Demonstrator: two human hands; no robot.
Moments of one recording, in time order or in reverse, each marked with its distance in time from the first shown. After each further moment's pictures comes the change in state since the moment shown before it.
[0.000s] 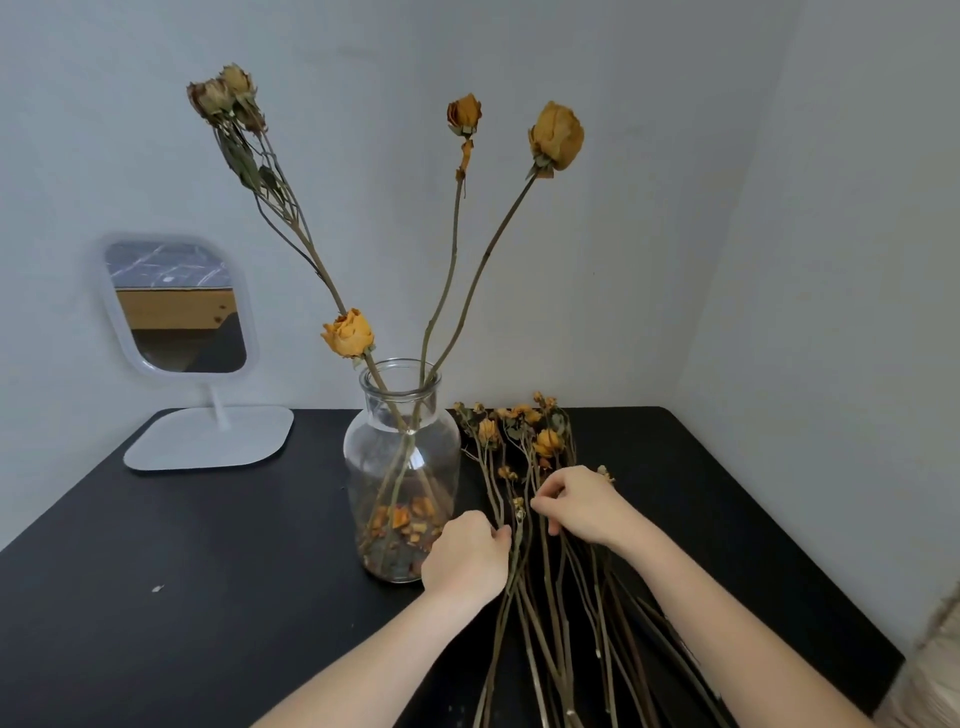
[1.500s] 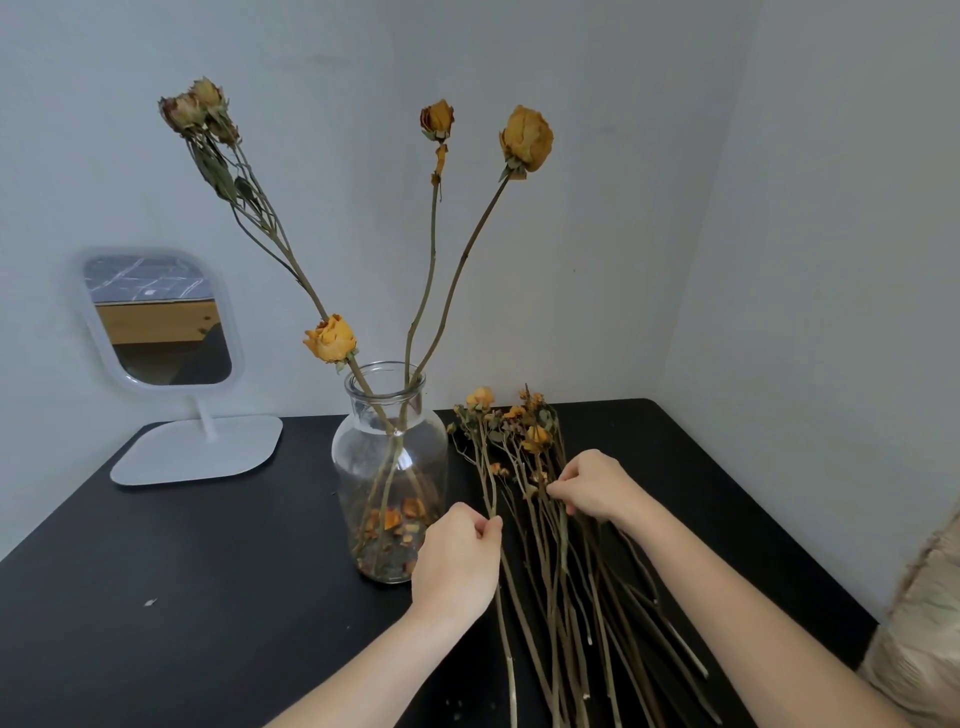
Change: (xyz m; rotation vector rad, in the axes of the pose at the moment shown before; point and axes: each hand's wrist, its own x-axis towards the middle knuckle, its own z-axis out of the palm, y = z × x) left_hand -0.013 -0.007 -0.002 -0.215 0.142 0.149; right_hand 0.002 0.008 -0.019 0.031 0.080 0.199
